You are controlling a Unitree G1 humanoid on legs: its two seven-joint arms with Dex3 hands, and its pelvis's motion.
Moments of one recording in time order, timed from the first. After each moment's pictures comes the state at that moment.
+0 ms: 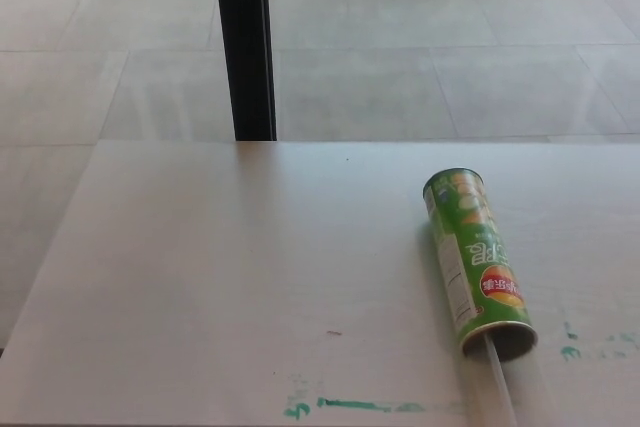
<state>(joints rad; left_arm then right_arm) 0.25 0.63 0.44 1.14 -0.25 -0.16 -0.51 0.31 -0.47 -0.64 0.97 0.01 -0.24 0.04</state>
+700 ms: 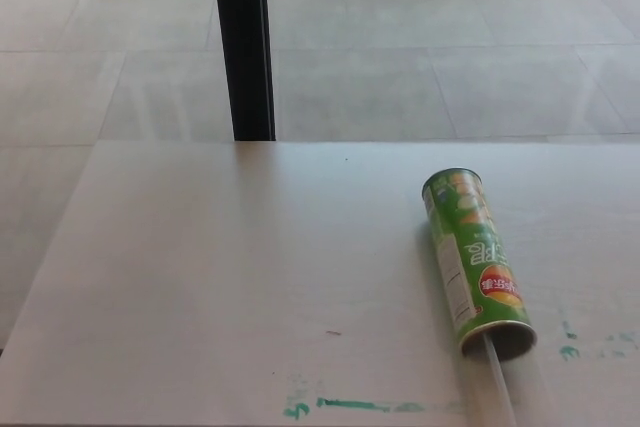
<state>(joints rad) 0.25 0.63 0.41 1.15 -0.25 -0.18 -0.50 0.28 -0.47 -0.56 0.99 0.11 -0.26 0.10</state>
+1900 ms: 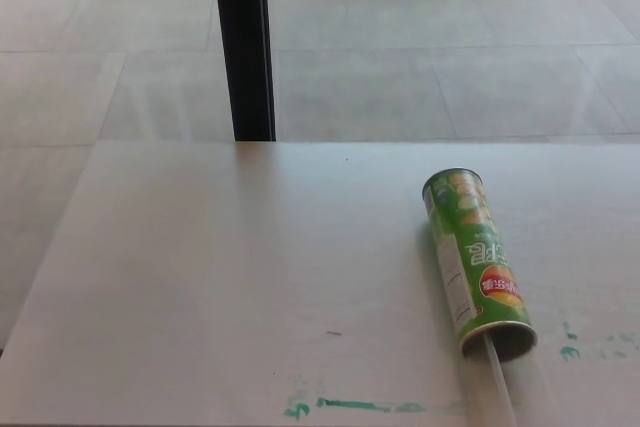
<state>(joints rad) 0.26 0.63 0.40 1.12 -0.25 -0.18 -0.50 0.33 -0.44 -0.55 0.90 0.22 -0.20 0.17</state>
